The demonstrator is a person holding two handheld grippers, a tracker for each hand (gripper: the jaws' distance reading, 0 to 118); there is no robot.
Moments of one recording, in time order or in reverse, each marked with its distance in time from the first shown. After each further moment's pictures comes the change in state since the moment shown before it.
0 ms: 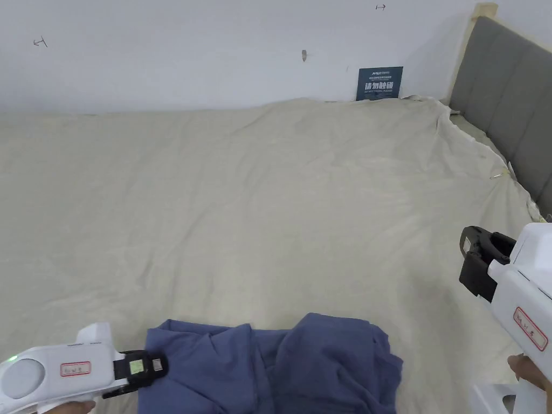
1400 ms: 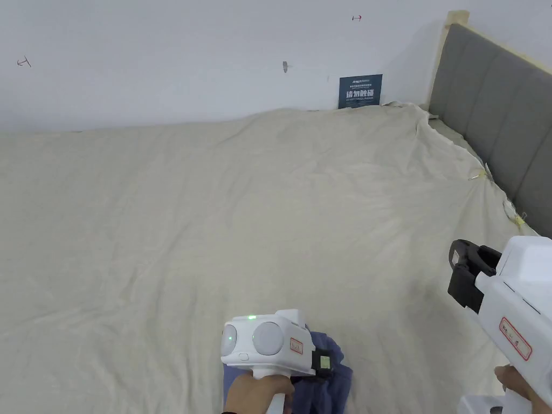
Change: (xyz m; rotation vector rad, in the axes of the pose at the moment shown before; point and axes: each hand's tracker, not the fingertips) left arm 0.260 -0.057 -0.175 -0.244 -0.011 -0.308; right arm 0.033 -0.017 0.008 -0.010 -0.019 -0.055
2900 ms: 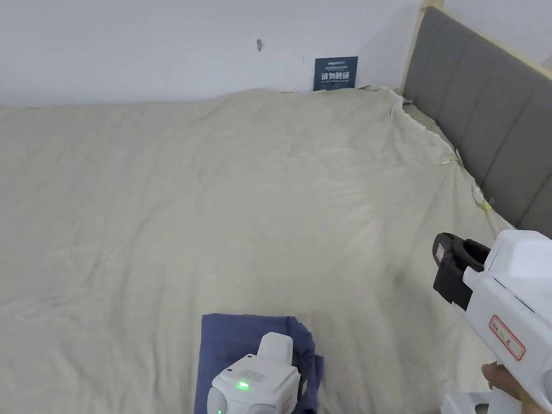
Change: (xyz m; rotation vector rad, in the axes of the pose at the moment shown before) left arm 0.012 -0.080 -0.044 0.335 0.118 -0.269; right arm 0.003 0.009 0.020 -0.023 -0.002 0.003
